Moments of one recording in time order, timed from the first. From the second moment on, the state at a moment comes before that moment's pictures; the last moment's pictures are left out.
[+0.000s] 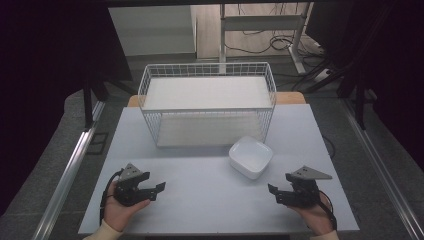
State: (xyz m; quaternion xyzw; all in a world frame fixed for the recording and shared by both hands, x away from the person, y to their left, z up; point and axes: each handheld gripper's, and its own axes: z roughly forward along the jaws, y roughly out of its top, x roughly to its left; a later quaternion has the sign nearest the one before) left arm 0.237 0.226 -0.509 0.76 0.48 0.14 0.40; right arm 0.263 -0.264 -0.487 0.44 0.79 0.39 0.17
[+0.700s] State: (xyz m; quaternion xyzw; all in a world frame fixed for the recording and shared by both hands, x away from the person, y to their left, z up) left arm 0.238 0.227 -0.507 0.76 0.49 0.13 0.41; right arm 0.270 -0.263 -0.467 0.44 0.79 0.39 0.17
